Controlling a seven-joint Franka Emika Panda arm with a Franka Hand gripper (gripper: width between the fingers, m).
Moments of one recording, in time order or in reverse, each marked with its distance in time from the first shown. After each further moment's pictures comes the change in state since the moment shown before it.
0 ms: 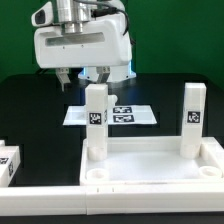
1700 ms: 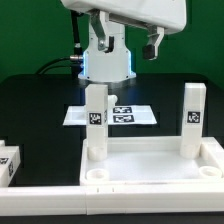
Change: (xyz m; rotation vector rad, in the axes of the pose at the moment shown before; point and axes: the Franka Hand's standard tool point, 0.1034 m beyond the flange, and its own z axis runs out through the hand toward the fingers) arm 0.059 -0.148 -0.063 -0.084 0.205 -1.288
